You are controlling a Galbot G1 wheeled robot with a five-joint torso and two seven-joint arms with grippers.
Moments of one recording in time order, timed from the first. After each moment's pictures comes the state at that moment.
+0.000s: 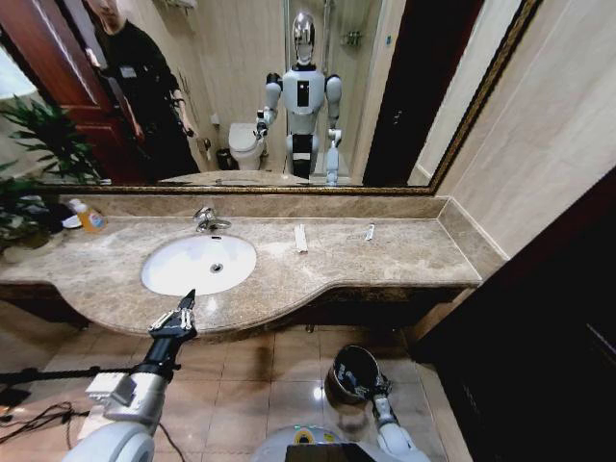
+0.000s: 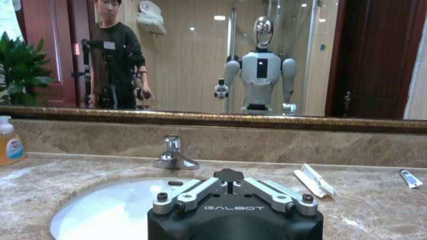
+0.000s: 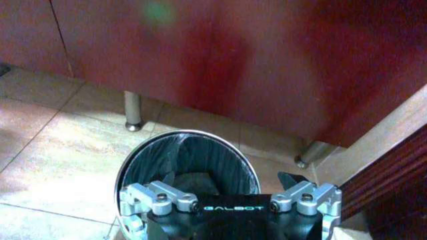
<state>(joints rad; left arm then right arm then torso) 1.83 -1.36 -0.81 -2.47 -0.37 0.17 0.05 -1.26 1.41 0.40 0.87 -0.03 0.25 0.16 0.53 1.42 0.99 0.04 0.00</state>
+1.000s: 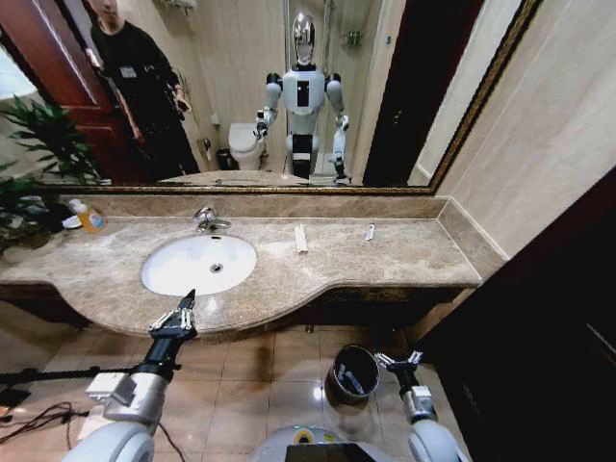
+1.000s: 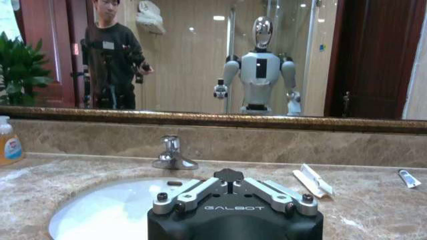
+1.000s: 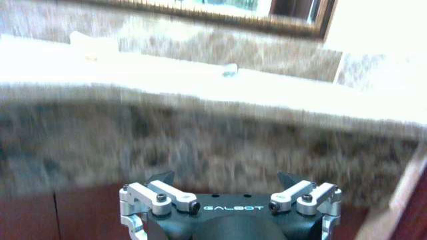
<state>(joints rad) 1.83 -1.36 -0.81 -2.47 -0.37 0.17 0.05 -1.70 1.20 0.46 1.87 0.18 0.21 0.26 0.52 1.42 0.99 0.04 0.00</state>
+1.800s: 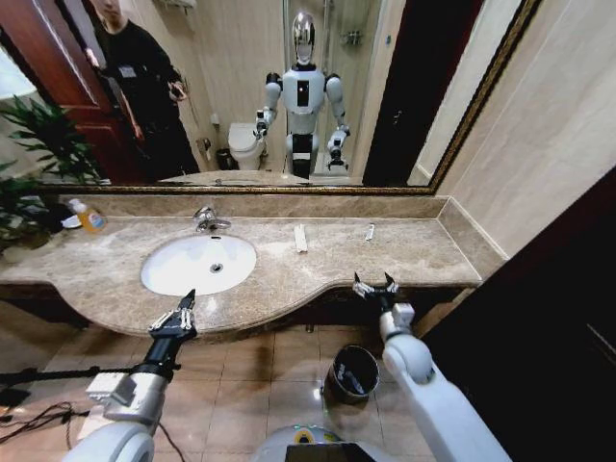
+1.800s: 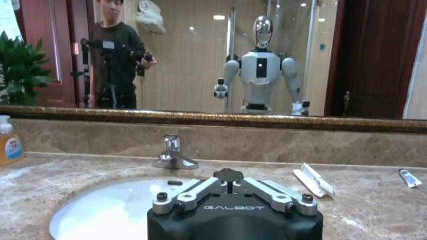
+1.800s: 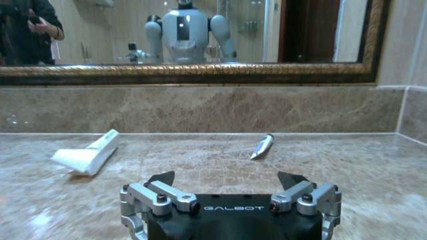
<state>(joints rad) 1.83 -1.36 -0.81 -2.47 -0.37 0.17 0.05 -1.11 1.18 0.31 1.83 0.41 -0.19 0.31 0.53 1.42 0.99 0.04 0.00</state>
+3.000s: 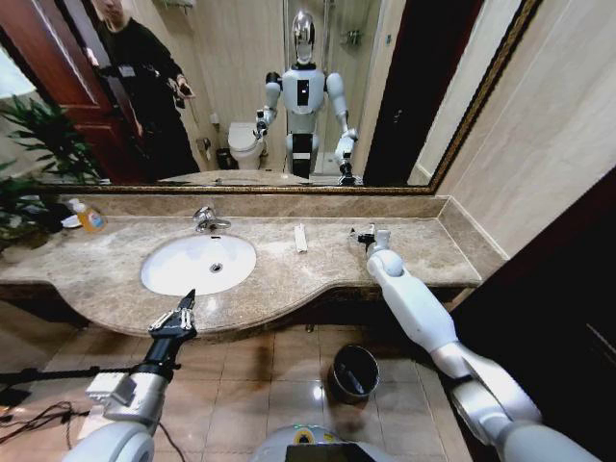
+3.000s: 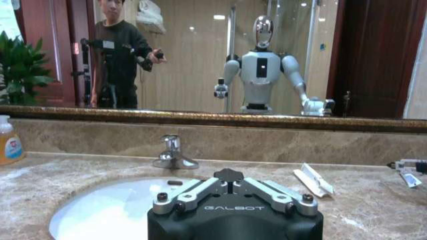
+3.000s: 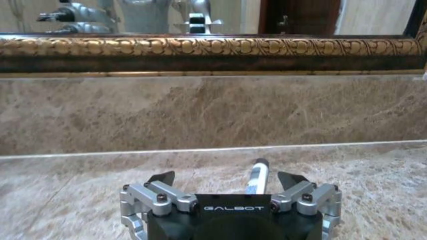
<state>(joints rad) 1.83 -1.36 -0.81 -2.47 -0.37 0.17 0.05 -0.43 1.19 0.09 1.20 0.64 -0.35 0.37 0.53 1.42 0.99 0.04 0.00</state>
